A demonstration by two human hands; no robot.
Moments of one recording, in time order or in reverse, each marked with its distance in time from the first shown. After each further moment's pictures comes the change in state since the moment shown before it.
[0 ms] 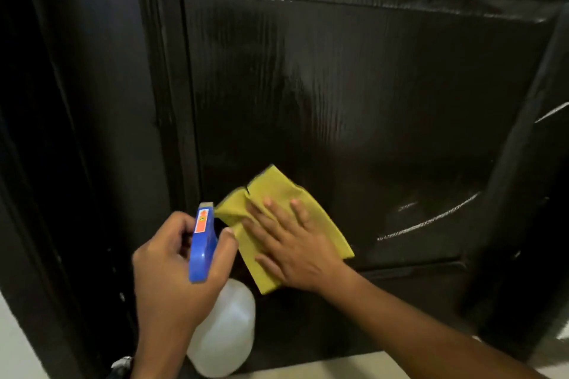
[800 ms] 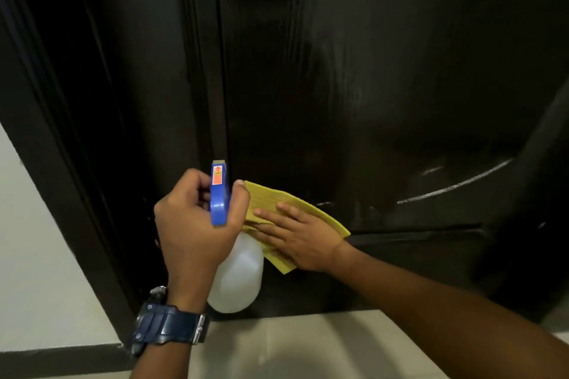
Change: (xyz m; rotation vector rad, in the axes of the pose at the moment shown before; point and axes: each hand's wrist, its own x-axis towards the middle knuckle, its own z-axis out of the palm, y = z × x) left_hand -0.006 -0.012 -0.008 0.039 0.096 0.011; right_hand -0.022 -0.037 0.031 -0.084 -0.116 -0.408
